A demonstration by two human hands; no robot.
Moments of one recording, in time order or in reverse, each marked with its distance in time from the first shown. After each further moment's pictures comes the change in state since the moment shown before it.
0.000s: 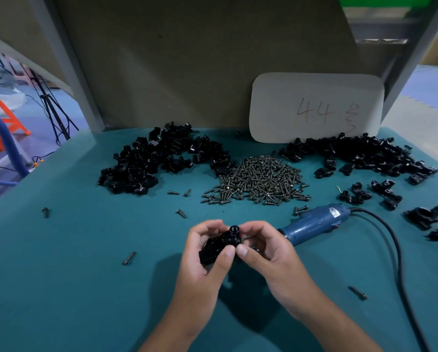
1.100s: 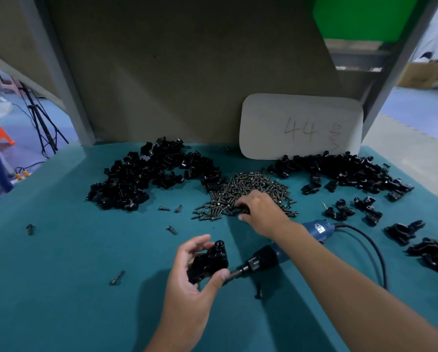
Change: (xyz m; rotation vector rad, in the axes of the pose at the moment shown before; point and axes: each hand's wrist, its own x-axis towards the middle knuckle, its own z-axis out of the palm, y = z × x) left_hand 0.001 -0.006 -0.002 0.075 0.012 -0.032; right_hand 0.141 -0.007 -0.061 -1.393 -0.093 0.074
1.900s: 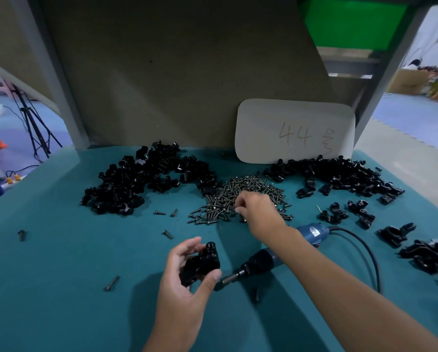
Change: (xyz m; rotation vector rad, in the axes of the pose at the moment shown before) left_hand 0.003 0.000 -0.002 0.060 0.051 0.009; right_hand -0.007 -0.016 -0.013 0.133 0.149 0.067
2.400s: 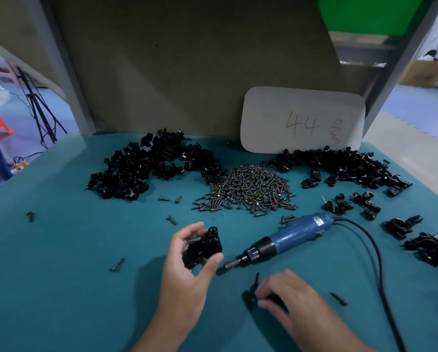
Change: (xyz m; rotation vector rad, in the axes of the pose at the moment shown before) left_hand -0.001 0.000 0.000 0.099 0.041 0.022; right_hand -0.188 0.034 0.015 0.130 -0.020 -0.355
